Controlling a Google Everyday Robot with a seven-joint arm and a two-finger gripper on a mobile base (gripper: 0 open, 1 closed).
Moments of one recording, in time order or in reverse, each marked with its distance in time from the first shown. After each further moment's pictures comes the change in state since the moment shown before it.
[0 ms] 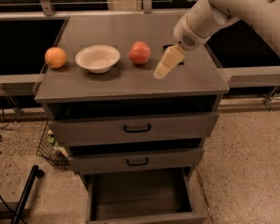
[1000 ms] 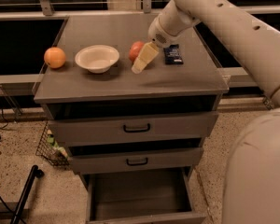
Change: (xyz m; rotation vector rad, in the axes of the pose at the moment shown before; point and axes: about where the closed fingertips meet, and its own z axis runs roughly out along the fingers) arm -0.049 -0.023 0.072 -0.034 -0.043 -0.002
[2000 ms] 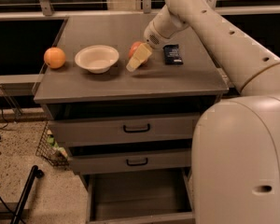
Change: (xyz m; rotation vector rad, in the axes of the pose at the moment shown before) arm -0.004 -0.021 0.050 -0.055 -0.009 0.109
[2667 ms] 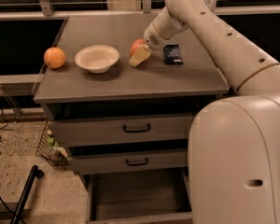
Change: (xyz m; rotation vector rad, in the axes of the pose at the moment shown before) arm 0.003 -0.003 0.008 -0.015 -0.001 0.034
